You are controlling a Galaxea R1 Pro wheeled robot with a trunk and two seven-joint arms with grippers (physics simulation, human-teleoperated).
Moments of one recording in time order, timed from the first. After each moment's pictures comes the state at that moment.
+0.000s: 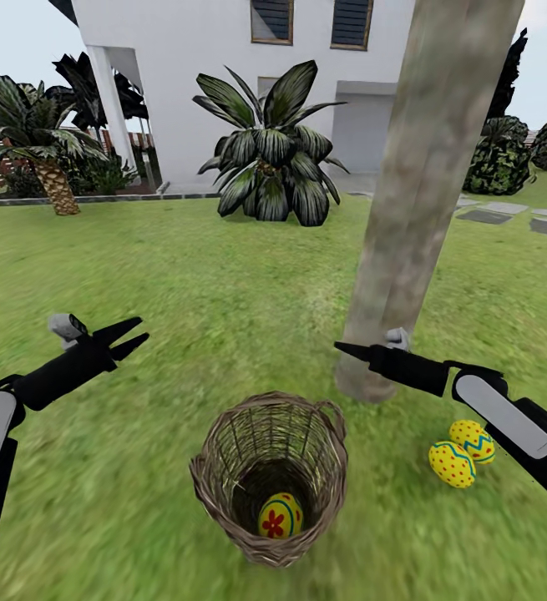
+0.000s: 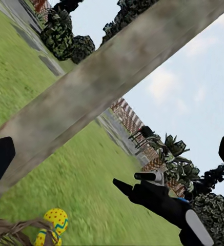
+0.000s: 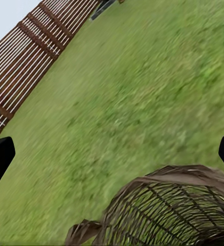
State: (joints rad) left arm -0.57 0.29 0.29 -1.47 1.07 0.99 -0.62; right arm -0.80 -0.60 0.61 -1.39 -1.42 0.50 0.25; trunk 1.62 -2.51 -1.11
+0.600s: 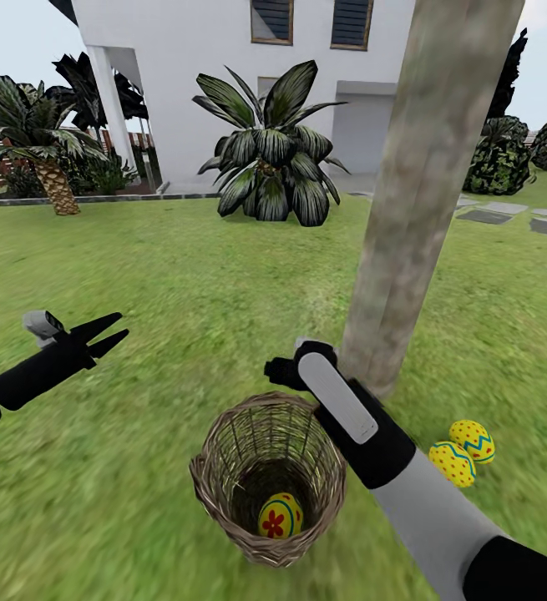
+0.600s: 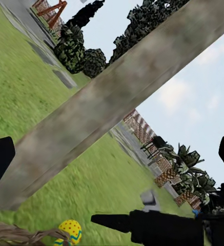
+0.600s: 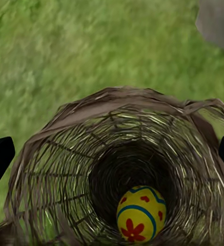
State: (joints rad) left arm -0.57 0.33 0.35 -1.47 1.06 0.99 -0.62; right arm -0.89 0.12 0.64 -1.39 -1.37 0.72 -1.35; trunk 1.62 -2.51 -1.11
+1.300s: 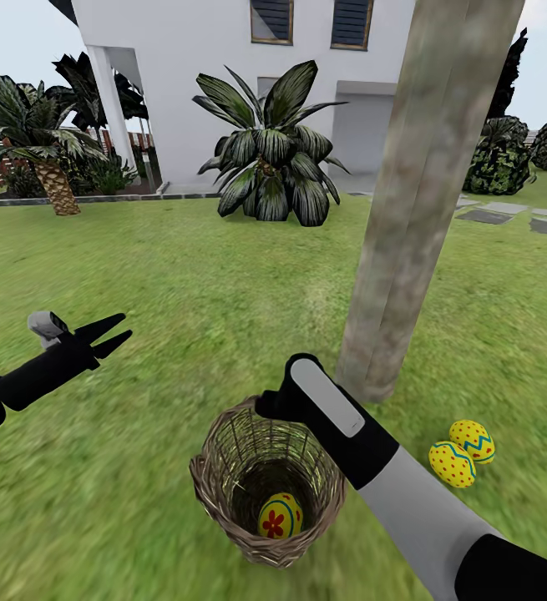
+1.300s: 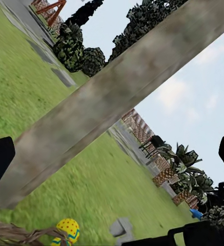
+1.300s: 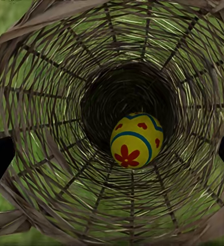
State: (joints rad) left arm -0.57 0.31 0.34 -1.47 1.06 0.99 -0.62; right arm -0.89 0.14 0.66 -1.22 -1.63 0.79 -1.44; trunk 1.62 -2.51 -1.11
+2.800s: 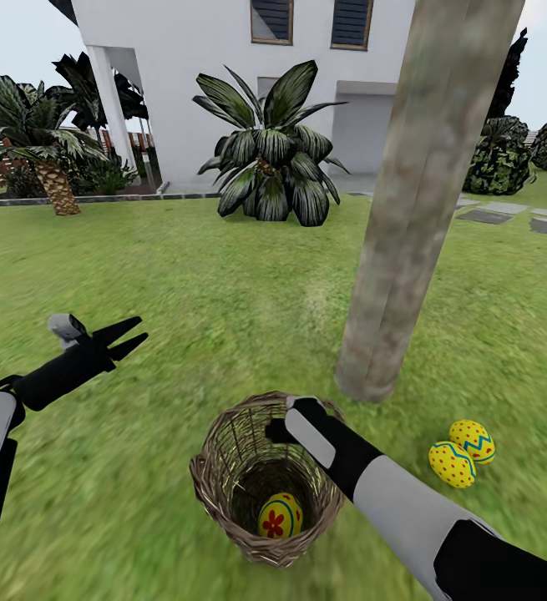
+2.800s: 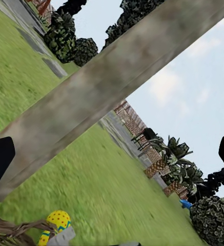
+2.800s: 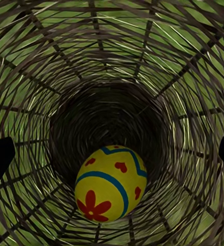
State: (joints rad) left arm -0.57 0.28 0.29 -1.47 1.06 0.98 -0.62; right arm -0.89 0.15 0.74 -0.69 -0.99 0.69 -0.61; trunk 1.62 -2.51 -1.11
